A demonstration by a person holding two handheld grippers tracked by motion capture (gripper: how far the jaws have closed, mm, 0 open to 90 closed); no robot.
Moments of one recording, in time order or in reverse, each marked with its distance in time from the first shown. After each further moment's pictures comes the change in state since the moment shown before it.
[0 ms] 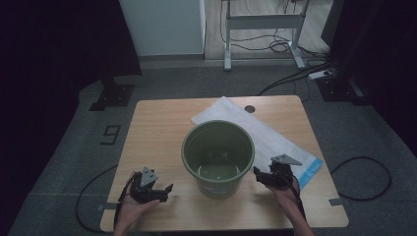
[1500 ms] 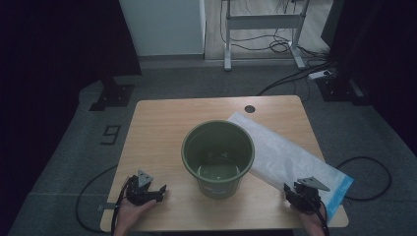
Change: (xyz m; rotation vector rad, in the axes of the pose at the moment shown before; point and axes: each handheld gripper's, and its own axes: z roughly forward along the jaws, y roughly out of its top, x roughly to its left) left arm 0.007 -0.018 0.009 0.073 0.091 -0.072; right arm -0.042 -0.064 -0.056 0.034 -0.163 0.055
